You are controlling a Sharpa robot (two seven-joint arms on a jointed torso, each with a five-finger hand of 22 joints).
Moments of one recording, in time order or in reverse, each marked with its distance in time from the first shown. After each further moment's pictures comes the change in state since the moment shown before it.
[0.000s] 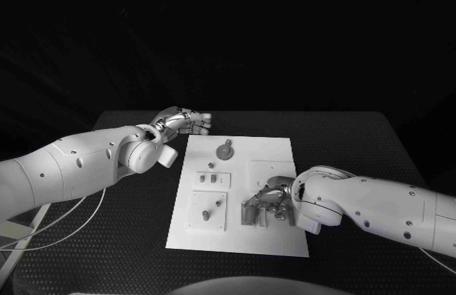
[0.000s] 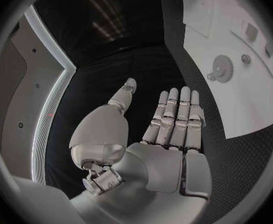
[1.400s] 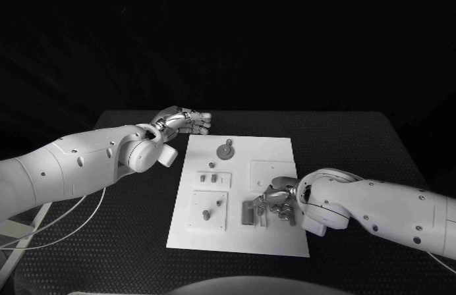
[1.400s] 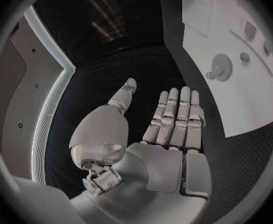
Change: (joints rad) left arm 0.000 0.000 0.000 -0.008 0.000 0.002 -0.003; left_hand 0.000 0.000 0.000 0.000 0.000 0.000 0.000 0.000 0.000 0.000 0.000 0.000 -0.002 0.000 0.000 0.000 0.002 0.000 0.000 0.000 0.000 -0.001; right arm -0.006 -0.043 -0.001 0.026 -0.022 -0.018 0.034; right_hand 0.033 -0.124 0.063 0.109 0.000 -0.025 0.008 -0.023 0.010 -0.017 0.009 0.008 -0.003 -0.009 0.004 0.000 0.000 0.000 0.004 -0.003 0.000 0.000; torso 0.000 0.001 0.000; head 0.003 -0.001
